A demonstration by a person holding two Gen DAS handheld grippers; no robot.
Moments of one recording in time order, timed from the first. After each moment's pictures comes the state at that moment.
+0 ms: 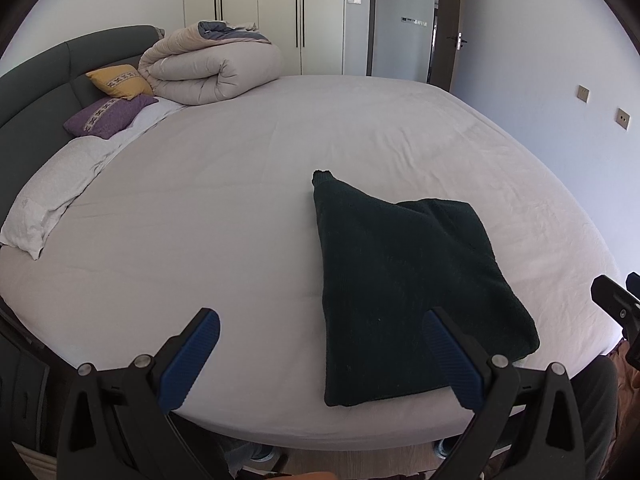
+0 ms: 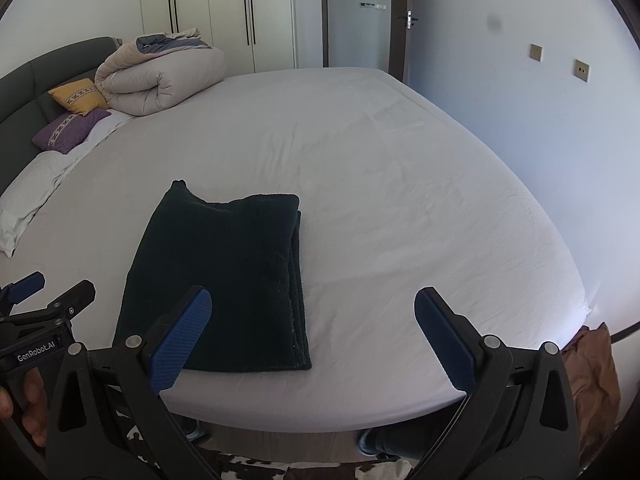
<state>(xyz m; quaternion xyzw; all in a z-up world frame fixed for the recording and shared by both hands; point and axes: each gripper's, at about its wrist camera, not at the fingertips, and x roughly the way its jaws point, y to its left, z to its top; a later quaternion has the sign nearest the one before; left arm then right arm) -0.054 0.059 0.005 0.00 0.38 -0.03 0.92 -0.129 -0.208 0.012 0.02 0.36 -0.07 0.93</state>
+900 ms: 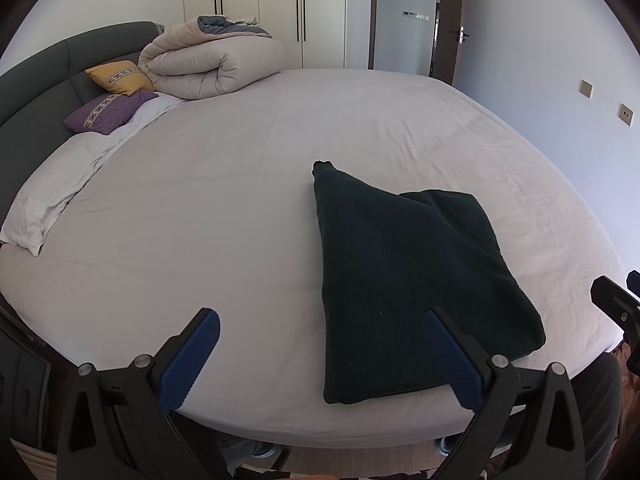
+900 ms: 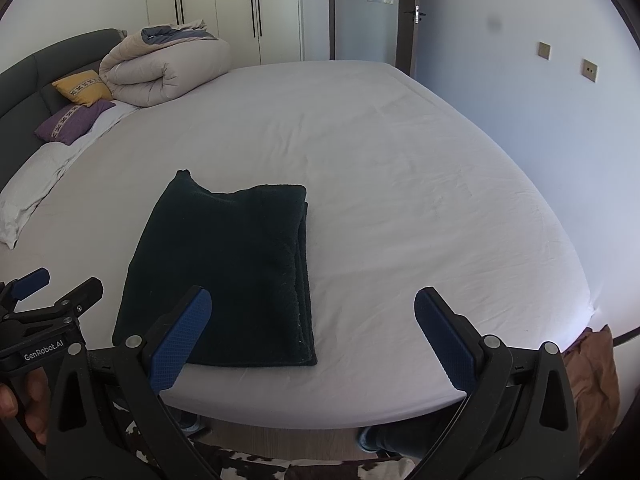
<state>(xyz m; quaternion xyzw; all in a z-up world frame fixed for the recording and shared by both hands) -0.051 0.056 -0.002 0.00 0.39 -0.02 0.92 -0.103 -0.176 0.003 0.02 0.37 -0.06 0.92</state>
